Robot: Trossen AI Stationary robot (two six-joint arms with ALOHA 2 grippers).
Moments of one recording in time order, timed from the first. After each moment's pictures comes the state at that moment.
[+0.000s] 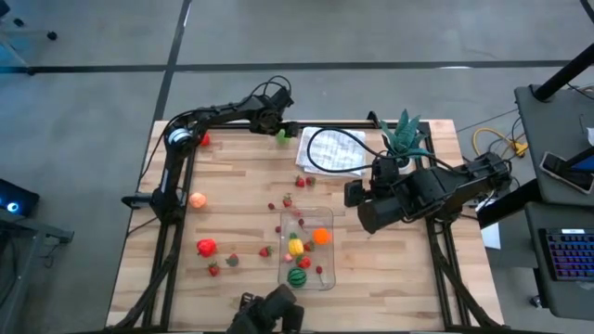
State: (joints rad) left arm 0.71 2.10 1.64 -0.68 -0.02 -0.62; right arm 0.38 1.58 1.81 -1.57 0.70 1.72
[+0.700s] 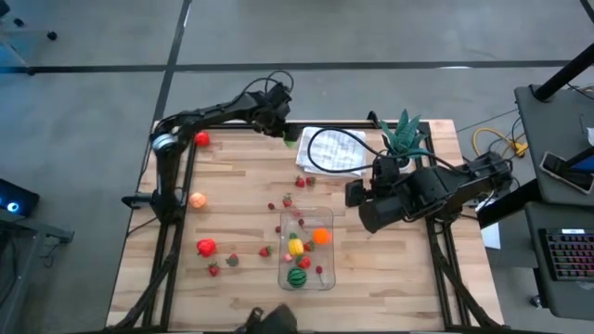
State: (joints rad) left arm 0.65 1.94 1.61 -0.73 0.21 -0.47; right arm 0.38 1.57 1.81 -1.57 0.70 1.70
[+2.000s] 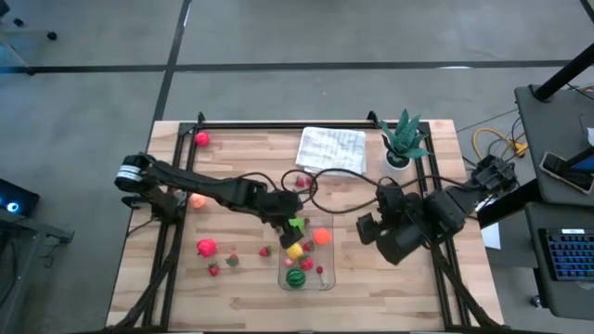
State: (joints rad) left arm -0.15 1.63 1.28 -0.51 0.02 -0.61; right arm 0.57 1.56 1.79 -1.57 0.55 1.65
